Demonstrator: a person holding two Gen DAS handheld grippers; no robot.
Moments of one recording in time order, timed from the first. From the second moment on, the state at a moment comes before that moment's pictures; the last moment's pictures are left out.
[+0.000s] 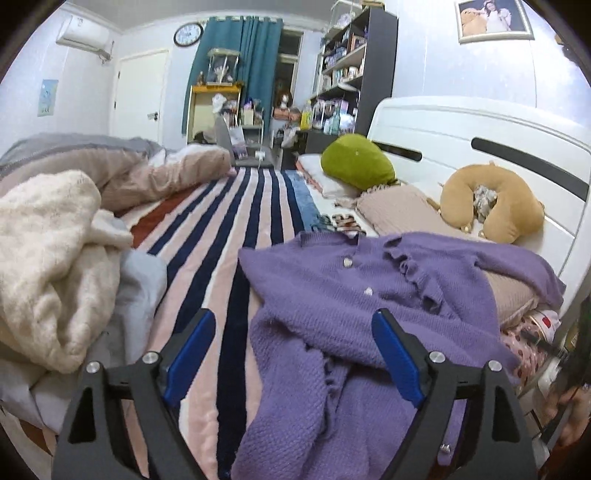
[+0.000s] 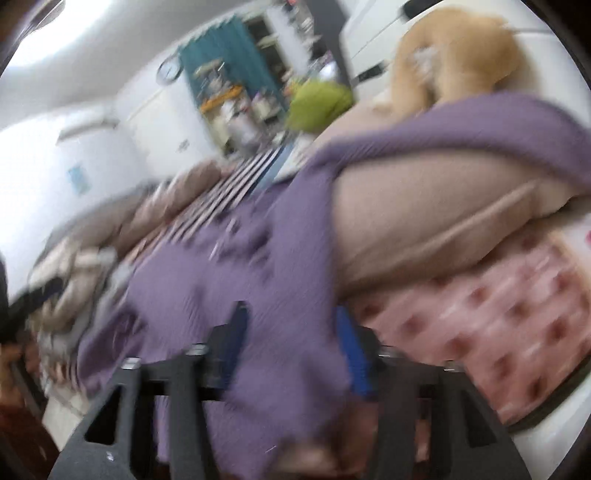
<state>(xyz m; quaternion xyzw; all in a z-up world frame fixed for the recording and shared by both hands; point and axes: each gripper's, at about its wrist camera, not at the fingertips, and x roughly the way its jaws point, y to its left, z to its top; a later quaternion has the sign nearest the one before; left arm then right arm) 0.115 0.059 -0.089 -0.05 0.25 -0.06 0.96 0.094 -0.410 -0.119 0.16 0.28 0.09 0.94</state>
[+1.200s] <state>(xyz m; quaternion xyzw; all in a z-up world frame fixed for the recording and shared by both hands) 0.115 0.073 -0.069 -0.07 0.24 -0.02 0.97 0.187 -0.536 -0.038 0.29 0.12 0.06 0.95</state>
